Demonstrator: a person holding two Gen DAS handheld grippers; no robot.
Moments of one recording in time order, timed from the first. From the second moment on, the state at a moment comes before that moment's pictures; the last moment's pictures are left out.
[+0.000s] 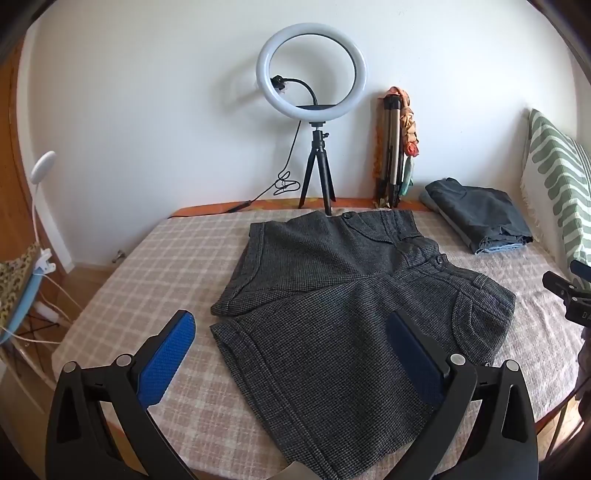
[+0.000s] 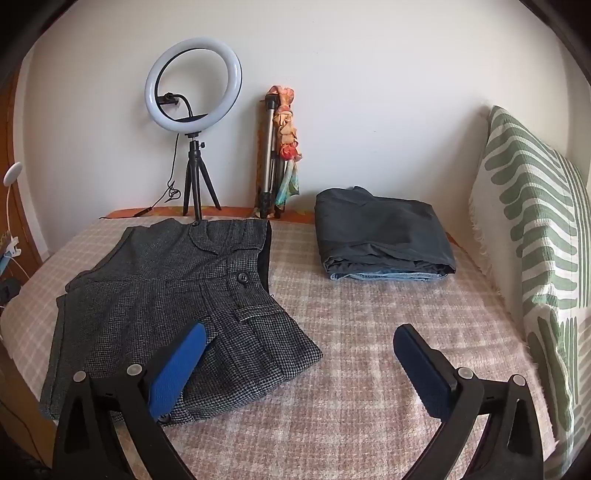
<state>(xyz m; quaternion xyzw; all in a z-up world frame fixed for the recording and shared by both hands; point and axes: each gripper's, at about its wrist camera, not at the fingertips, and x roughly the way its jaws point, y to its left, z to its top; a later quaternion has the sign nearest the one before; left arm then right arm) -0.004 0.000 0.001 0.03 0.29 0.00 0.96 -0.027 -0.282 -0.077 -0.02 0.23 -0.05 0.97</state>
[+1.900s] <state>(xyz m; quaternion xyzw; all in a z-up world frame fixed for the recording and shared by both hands) -0.006 0.004 0.007 0.03 0.29 -0.01 0.96 -0.027 -0.281 -0.076 -0.02 0.22 -0.04 0.97</state>
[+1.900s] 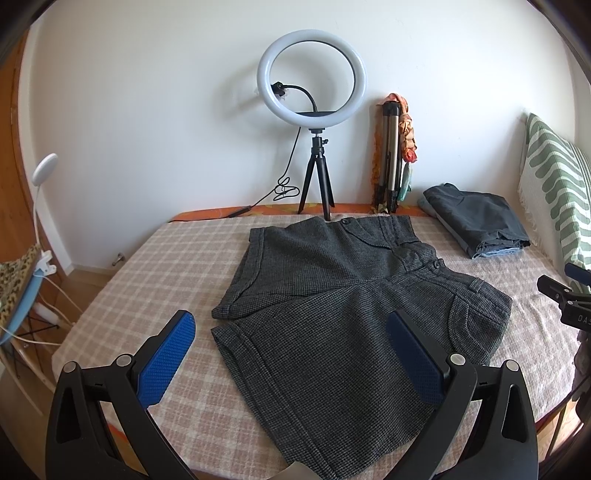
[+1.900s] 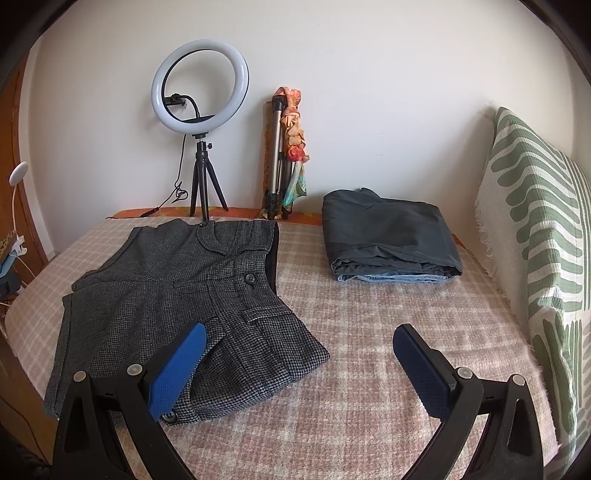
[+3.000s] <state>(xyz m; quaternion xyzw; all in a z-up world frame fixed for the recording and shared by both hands) -0.038 0.000 -0.044 0.11 0.38 -0.17 0.90 -0.026 -0.268 -0.104 -0.19 0.27 0.13 0.94</state>
